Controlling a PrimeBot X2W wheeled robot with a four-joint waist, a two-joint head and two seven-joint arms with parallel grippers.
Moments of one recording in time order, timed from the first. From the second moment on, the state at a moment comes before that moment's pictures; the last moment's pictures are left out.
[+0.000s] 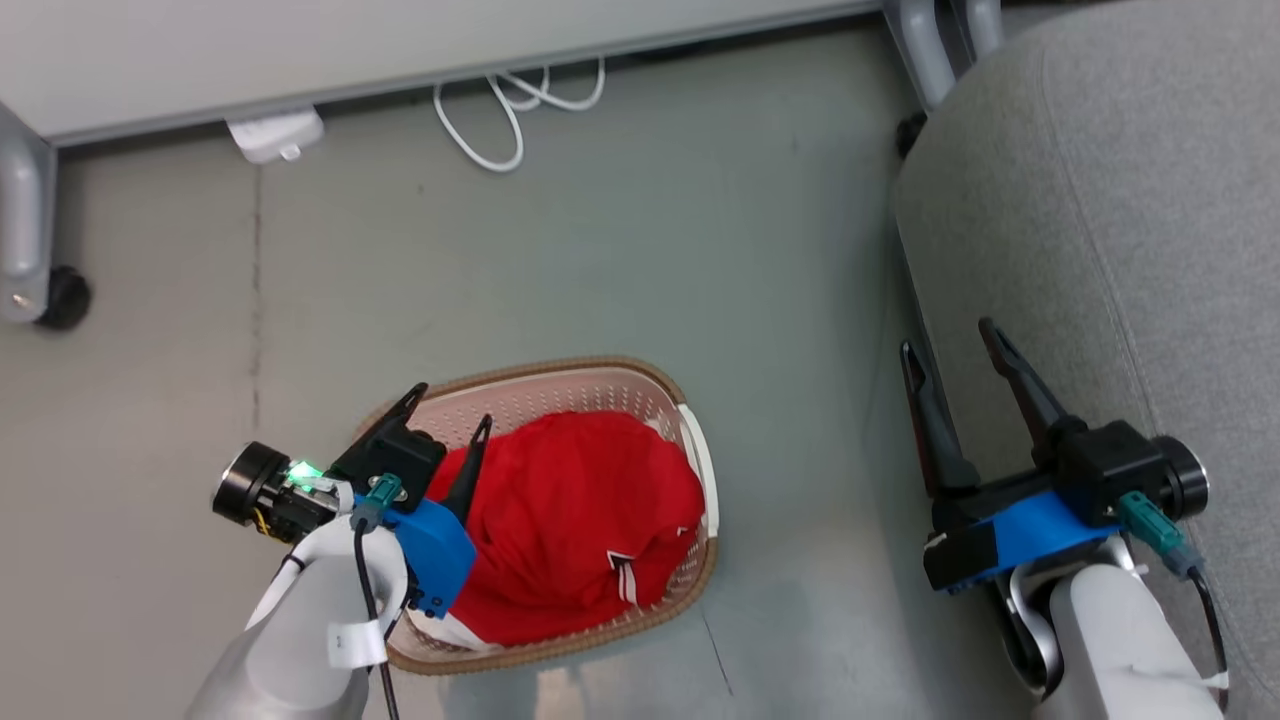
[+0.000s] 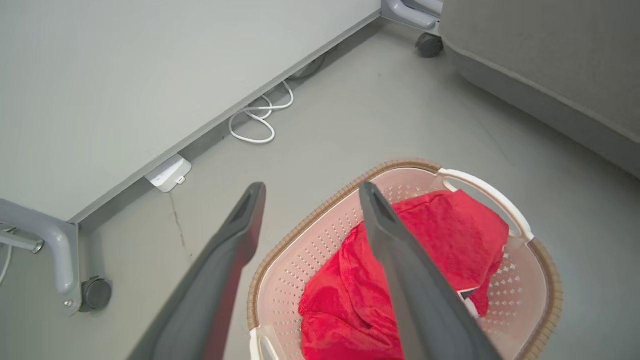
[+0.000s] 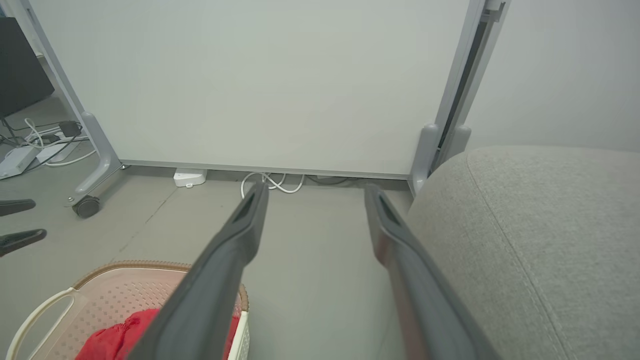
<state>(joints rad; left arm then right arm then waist) -0.52 0.17 -0.38 0.85 0.01 -0.13 -0.26 -0.29 -0.07 0.07 0.29 0.03 0.13 -0.26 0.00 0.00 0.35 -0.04</state>
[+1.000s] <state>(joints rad) -0.86 0.23 -1.02 1.27 -0.14 -0.13 -0.09 -0.47 -0.07 0.10 0.19 0.00 0.13 -0.26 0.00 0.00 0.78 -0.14</state>
